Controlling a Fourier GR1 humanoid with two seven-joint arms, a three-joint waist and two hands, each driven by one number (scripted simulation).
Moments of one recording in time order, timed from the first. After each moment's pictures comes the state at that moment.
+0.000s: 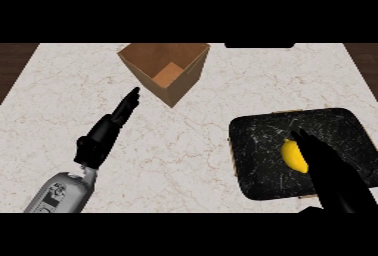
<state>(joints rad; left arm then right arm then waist) -0.25 0.34 -0.35 -1.50 0.14 0.09 0.04 0.01 -0.58 0.44 -2.04 0.69 0.21 0.83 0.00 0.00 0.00</state>
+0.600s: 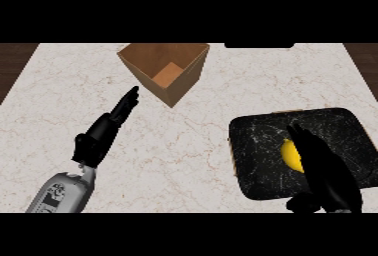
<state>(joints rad) -0.23 0.28 -0.27 -1.51 0.07 0.01 0.07 0.01 -0.47 0.38 -1.87 0.82 0.18 0.66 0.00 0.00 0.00</state>
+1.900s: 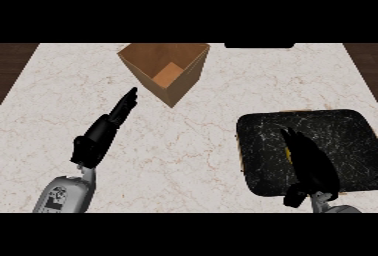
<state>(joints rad) -0.20 0.16 -0.14 -1.53 -0.06 -0.12 0.07 -0.01 -0.30 0.27 -1.61 1.02 0.25 0.50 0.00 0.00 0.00</state>
